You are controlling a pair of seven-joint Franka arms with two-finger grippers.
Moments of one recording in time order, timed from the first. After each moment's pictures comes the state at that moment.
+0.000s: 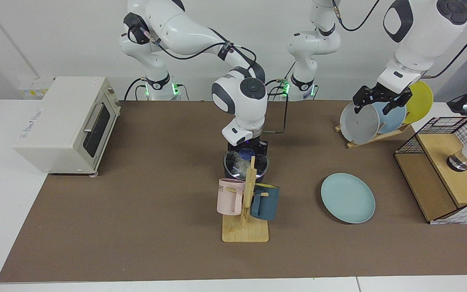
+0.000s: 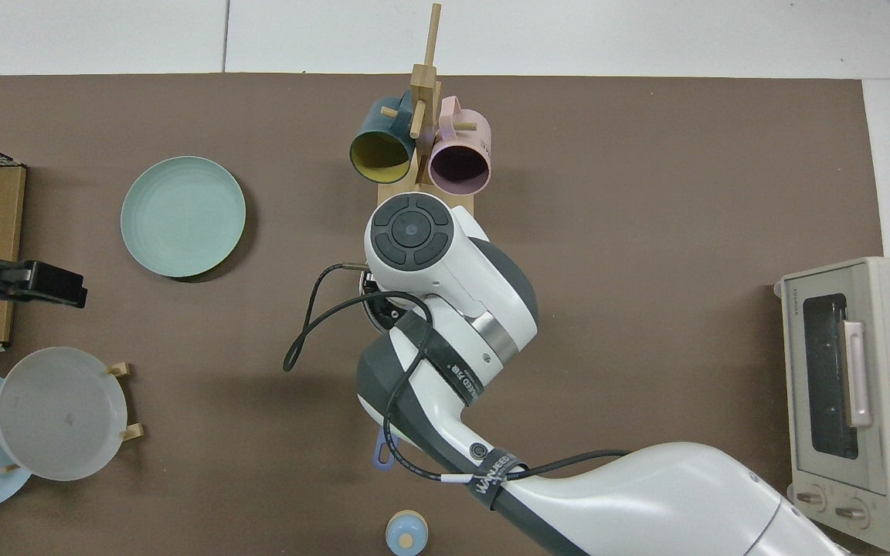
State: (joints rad) left arm 0.06 -0.01 -0.04 -1.64 0.00 1.56 0.12; right arm 0.35 0.58 0.36 -1.40 -0.18 1.94 0.92
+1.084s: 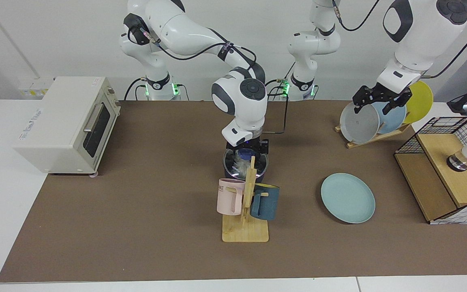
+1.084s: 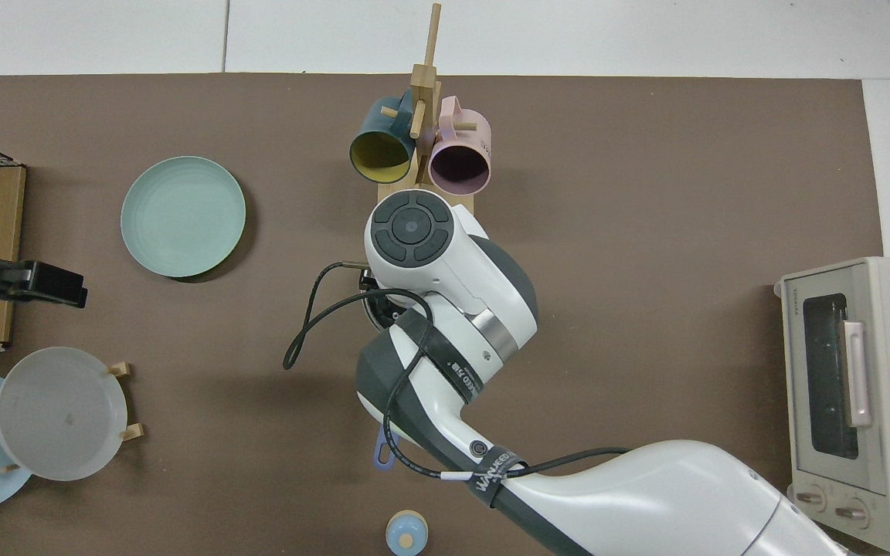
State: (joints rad) left arm 0.06 -0.01 -0.04 -1.64 0.00 1.56 0.12; right arm 0.35 0.59 0.36 -1.39 -0.18 1.93 0.92
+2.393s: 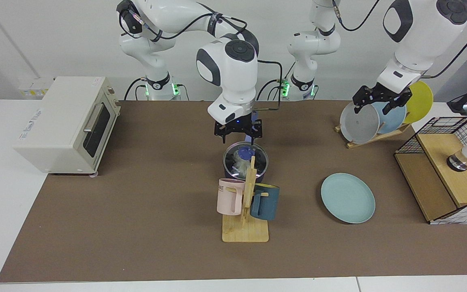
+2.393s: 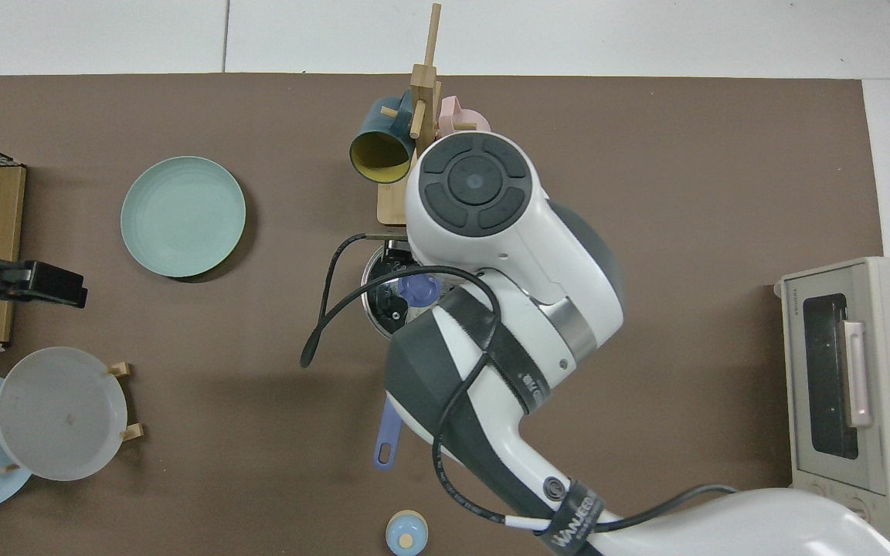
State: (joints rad) left arm 0.06 -0.01 -0.04 -1.64 0.00 1.56 0.12; right arm 0.29 0.46 0.36 -1.29 -0.16 1.78 0.76
